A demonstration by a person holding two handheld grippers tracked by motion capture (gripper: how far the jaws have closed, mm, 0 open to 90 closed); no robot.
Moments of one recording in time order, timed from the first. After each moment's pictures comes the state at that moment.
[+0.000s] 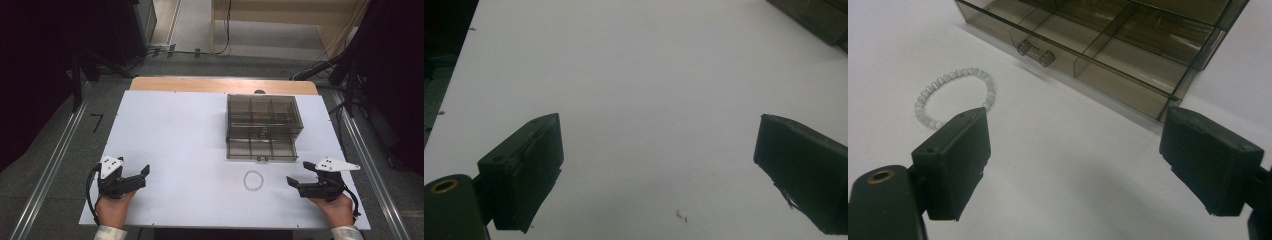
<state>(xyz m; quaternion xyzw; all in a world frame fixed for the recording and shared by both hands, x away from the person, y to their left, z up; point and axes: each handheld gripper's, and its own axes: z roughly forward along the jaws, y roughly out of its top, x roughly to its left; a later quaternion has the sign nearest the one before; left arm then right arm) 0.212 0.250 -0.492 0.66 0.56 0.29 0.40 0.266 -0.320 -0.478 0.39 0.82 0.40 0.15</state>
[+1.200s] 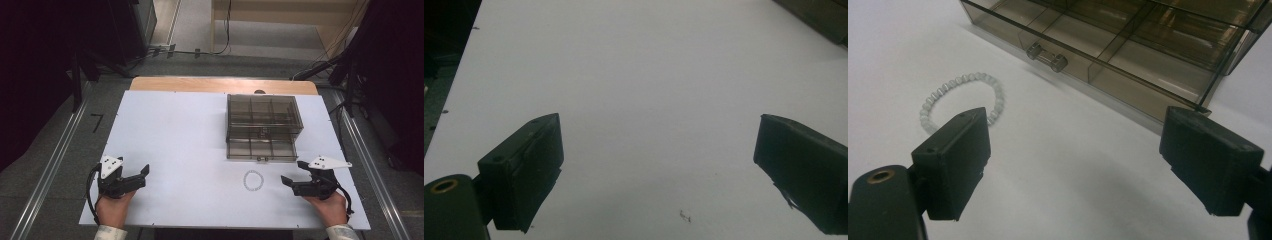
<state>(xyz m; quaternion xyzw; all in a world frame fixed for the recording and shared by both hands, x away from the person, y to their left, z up) 0.213 0.250 -0.493 0.66 0.56 0.29 0.40 0.272 -0.306 -0.481 0.39 0.82 0.40 0.14</state>
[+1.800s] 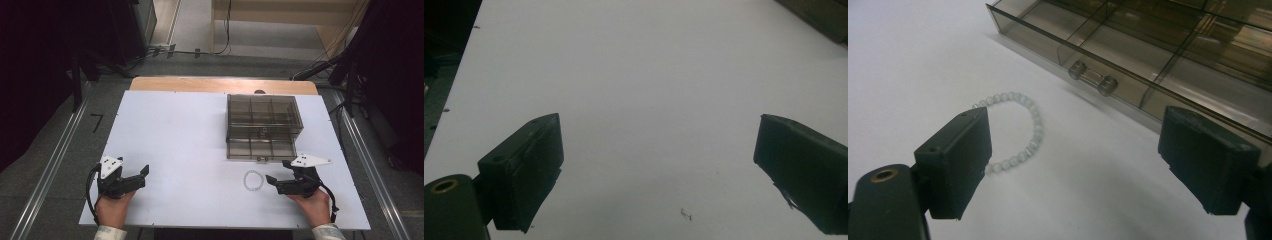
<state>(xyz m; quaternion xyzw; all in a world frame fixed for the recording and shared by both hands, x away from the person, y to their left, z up) 0.212 0.251 -0.493 0.66 0.56 0.29 0.40 0.275 -0.264 -0.484 0.38 0.83 0.40 0.12</state>
